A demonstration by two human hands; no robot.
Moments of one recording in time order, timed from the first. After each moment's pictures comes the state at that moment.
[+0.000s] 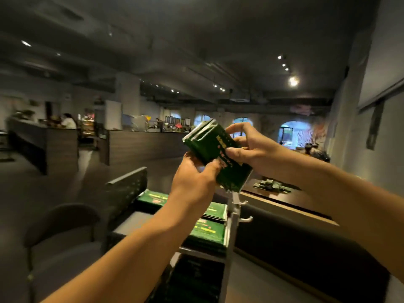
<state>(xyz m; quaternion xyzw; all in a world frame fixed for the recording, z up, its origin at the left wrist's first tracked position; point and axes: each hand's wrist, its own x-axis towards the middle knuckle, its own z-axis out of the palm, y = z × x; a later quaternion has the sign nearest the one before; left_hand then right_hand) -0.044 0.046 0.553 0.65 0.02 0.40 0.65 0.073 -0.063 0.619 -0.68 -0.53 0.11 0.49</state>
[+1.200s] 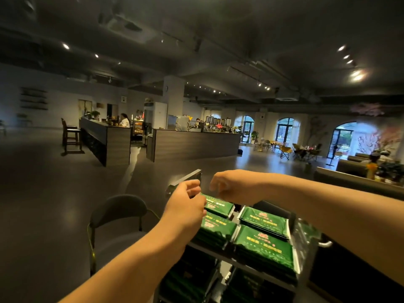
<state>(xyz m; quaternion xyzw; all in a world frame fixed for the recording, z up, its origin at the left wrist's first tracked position) -0.104 0.152 0.515 0.64 0.24 0.39 0.62 0.039 0.102 0.578 -0.78 -0.63 -0.03 -0.04</state>
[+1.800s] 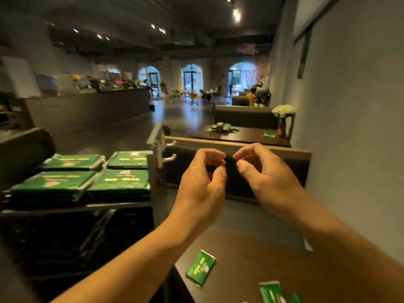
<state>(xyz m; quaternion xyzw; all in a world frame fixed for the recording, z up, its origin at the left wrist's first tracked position) 0.017 -0.067 0.449 0.79 -0.08 0.32 0.52 0.061 -0.211 0.467 -0.81 -0.31 -0.15 0.47</state>
